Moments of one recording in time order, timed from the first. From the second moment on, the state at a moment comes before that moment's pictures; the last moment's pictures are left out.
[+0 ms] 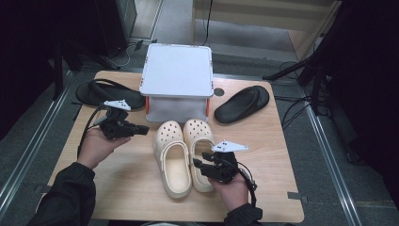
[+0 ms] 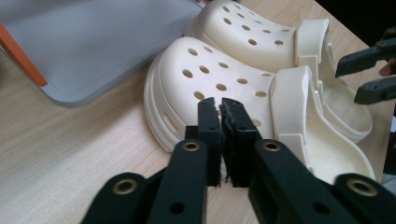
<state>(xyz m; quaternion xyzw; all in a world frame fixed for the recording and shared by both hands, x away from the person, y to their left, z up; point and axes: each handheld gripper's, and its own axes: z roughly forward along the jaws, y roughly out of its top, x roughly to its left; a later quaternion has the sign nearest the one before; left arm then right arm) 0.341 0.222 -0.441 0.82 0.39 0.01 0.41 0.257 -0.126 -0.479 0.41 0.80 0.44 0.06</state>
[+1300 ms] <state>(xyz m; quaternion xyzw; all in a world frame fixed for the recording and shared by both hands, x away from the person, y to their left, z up) 0.451 0.219 -0.373 0.83 0.39 0.05 0.38 0.264 -0.114 -0.487 0.42 0.80 0.43 0.06</state>
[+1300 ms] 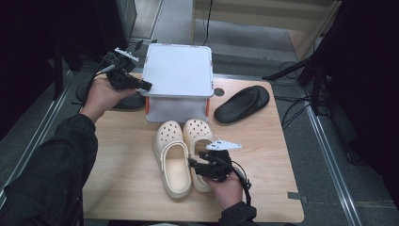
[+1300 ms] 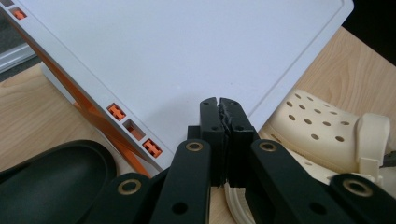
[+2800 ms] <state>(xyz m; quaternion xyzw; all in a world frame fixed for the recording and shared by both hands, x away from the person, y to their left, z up) 0.448 0.215 -0.374 0.83 0.40 0.06 0.39 0.288 -0.075 -0.497 0.49 0.78 0.39 0.09</state>
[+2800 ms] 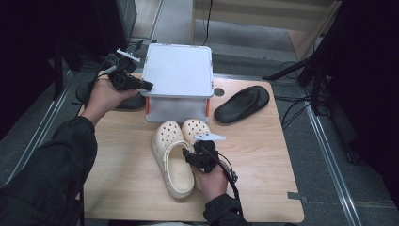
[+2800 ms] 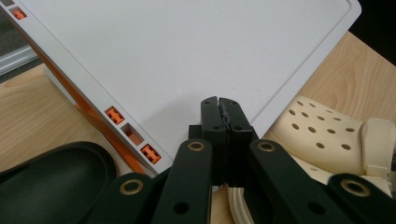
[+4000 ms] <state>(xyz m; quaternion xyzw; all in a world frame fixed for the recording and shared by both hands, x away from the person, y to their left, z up) 0.447 0.215 -0.373 0.83 0.40 0.06 0.38 0.378 -0.057 -0.453 0.45 0.78 0.42 0.10</state>
